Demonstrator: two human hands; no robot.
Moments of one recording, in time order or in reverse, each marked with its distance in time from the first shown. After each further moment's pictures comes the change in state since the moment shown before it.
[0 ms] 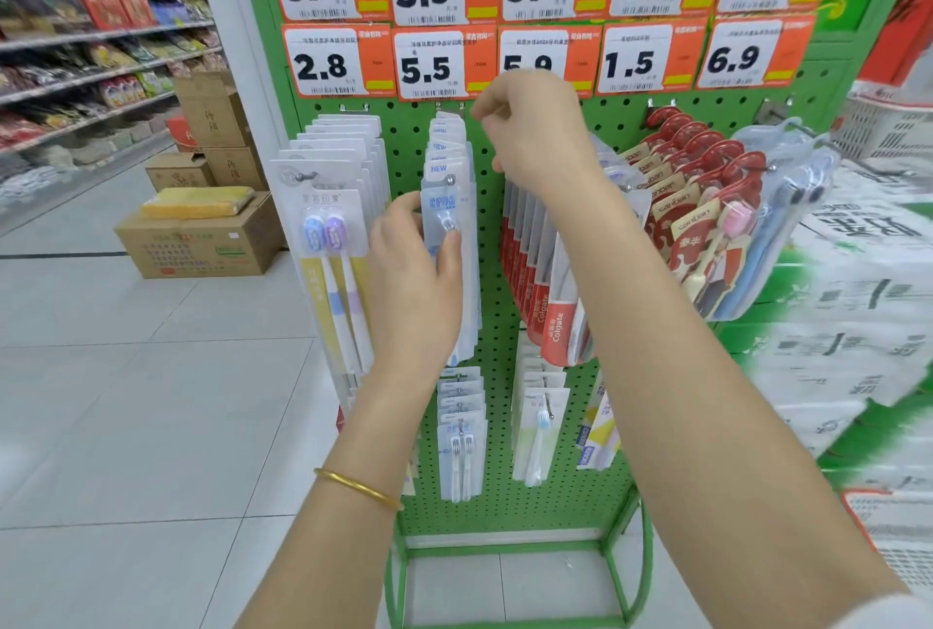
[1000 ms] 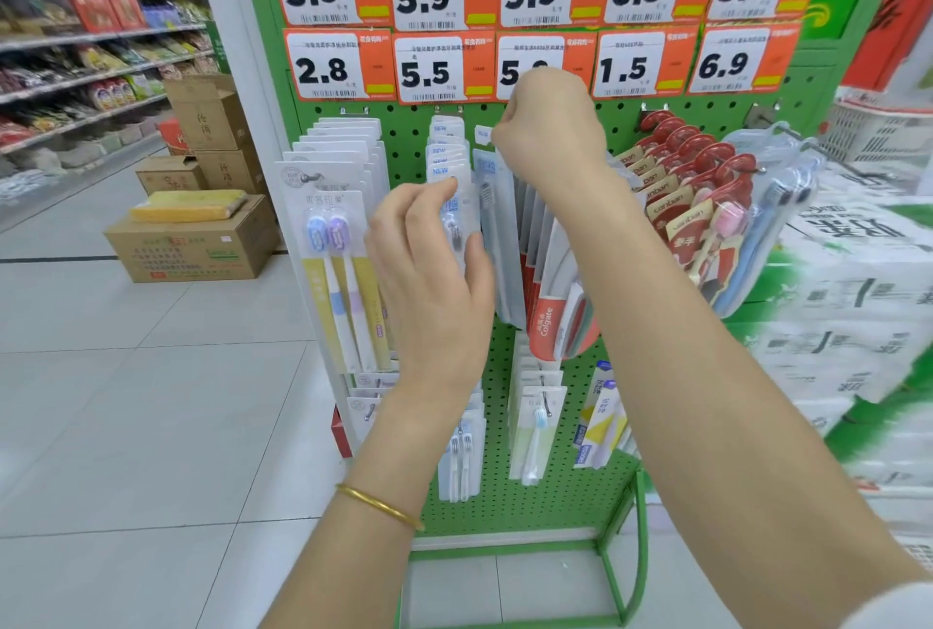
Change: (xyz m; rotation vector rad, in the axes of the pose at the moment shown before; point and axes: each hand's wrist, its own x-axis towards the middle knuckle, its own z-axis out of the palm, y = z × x) left_hand -0.025 0.029 -0.002 0.110 0.246 0.293; right_hand 0.002 0.001 -0.006 -0.170 0.082 0.093
